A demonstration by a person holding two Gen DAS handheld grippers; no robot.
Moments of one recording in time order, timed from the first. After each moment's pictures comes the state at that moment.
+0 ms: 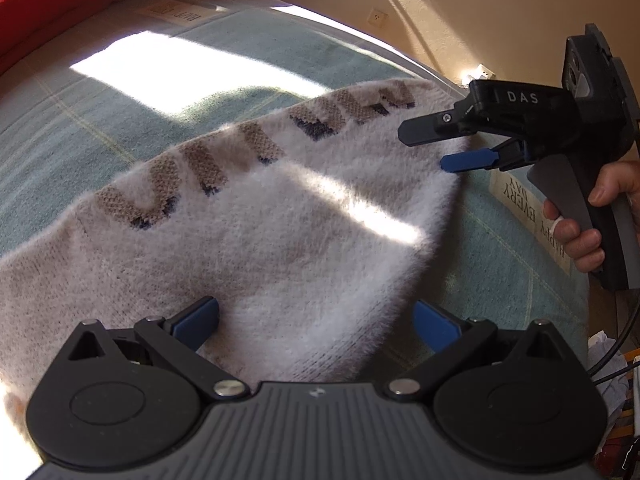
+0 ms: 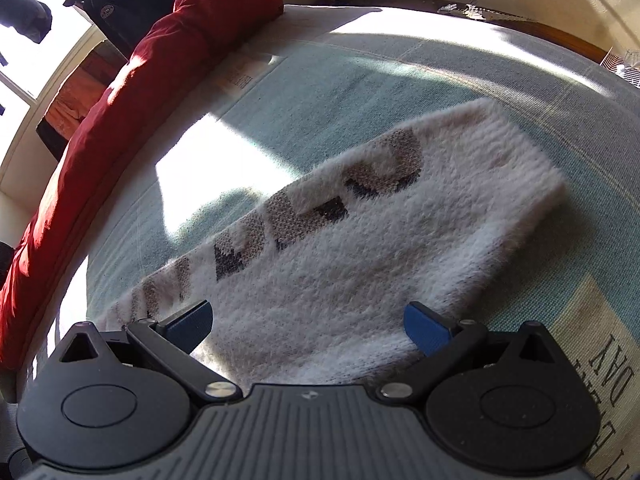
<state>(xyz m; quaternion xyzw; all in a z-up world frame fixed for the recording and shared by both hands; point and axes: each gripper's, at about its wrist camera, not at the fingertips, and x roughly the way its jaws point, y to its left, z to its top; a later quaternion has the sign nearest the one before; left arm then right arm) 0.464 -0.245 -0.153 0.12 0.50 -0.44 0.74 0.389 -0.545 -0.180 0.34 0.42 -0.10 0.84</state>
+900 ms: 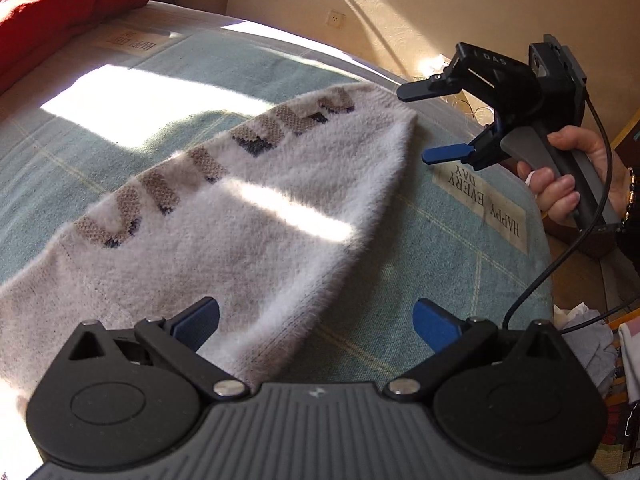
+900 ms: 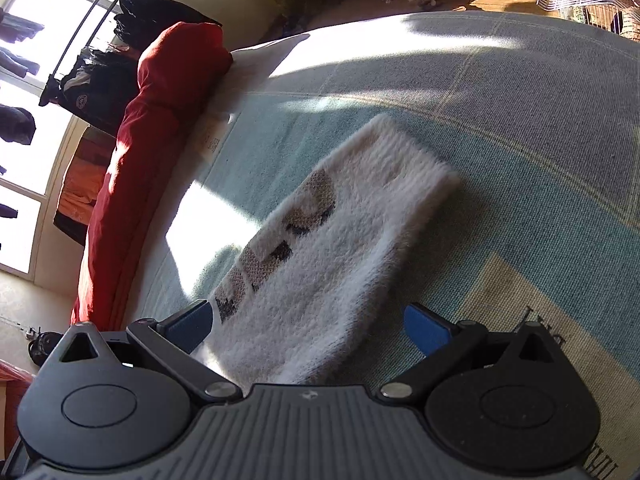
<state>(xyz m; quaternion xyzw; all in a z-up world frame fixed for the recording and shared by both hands) 0.434 -0.242 -0.121 0.15 0.48 -0.48 0.72 0.327 -0.612 -0.180 0.50 0.35 -0.11 0.78</state>
